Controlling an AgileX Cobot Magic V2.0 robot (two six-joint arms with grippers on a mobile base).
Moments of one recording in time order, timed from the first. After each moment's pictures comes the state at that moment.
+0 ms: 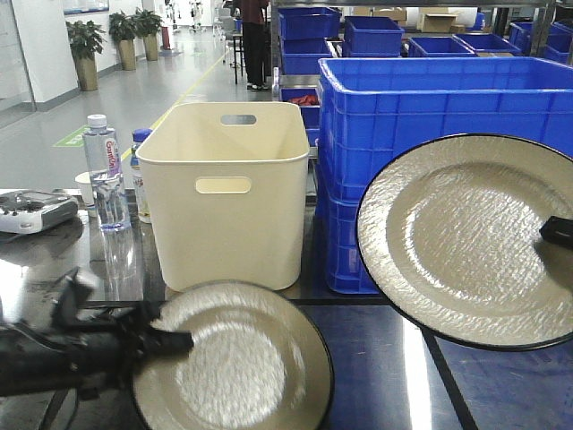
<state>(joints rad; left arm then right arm) -0.06 1.70 -0.98 -1.63 0.75 0.94 -0.34 1.16 -0.94 1.46 0.78 -0.63</state>
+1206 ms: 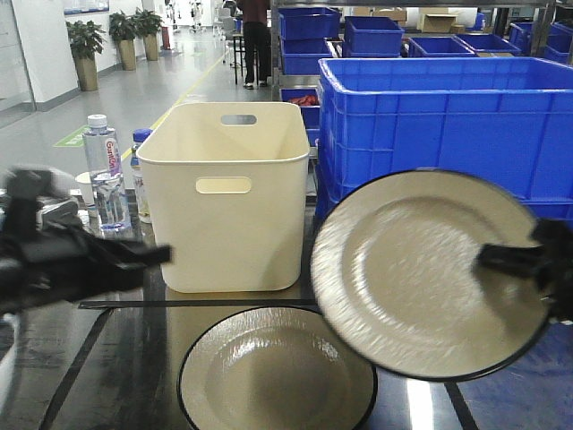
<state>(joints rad) -0.09 1.37 -1.08 -1.46 0.51 1.37 -0.16 1.32 -0.94 1.51 0.76 -0.81</state>
